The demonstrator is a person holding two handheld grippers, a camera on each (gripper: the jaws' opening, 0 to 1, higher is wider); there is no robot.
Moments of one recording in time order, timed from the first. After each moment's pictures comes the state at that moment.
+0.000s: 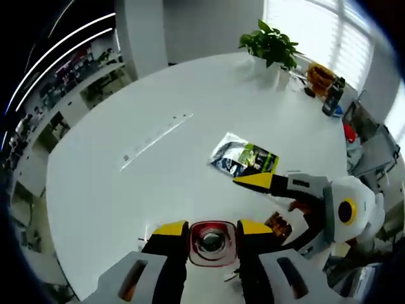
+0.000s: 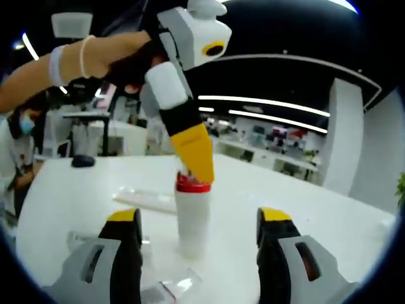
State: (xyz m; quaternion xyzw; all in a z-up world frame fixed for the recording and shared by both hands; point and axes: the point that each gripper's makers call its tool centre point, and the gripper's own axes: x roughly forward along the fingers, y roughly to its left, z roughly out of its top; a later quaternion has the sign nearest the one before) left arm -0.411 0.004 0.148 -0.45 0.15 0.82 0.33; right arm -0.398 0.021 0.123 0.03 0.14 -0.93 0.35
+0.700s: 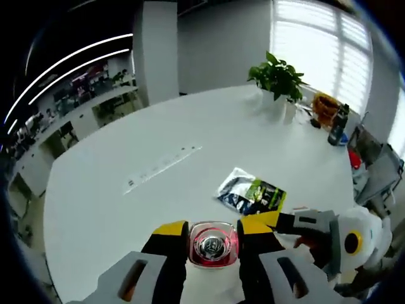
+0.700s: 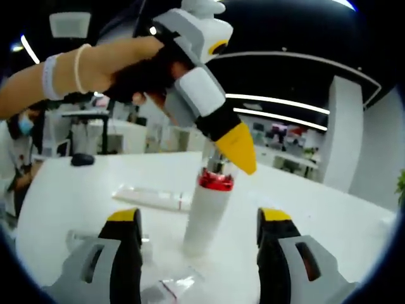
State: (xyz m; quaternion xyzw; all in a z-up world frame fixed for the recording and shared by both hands) left arm -0.436 0.021 0.155 -0.36 0.09 0.87 0.32; right arm -0.400 0.021 0.116 0.04 0.14 -0.93 0.35
